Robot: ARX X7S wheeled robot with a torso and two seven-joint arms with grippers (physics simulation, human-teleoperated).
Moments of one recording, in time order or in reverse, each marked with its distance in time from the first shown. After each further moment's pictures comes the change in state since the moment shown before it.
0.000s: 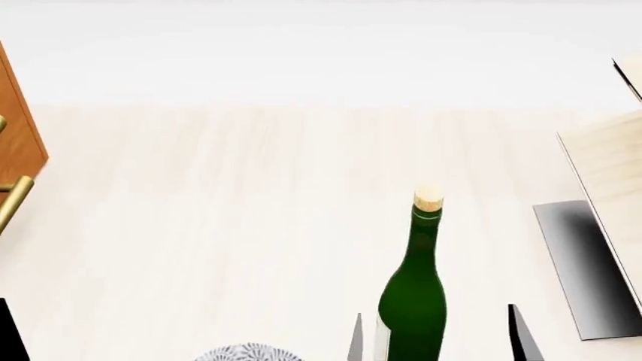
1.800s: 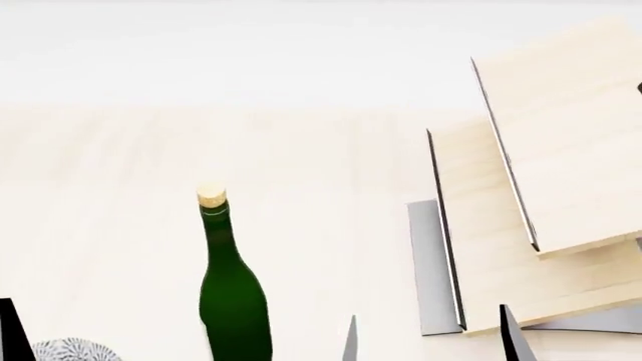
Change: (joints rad) left arm -0.013 -0.033 0.027 -0.012 -0.006 -0.002 -0.039; right arm 0.010 0.037 -0.031 0.004 0.016 0.011 0.031
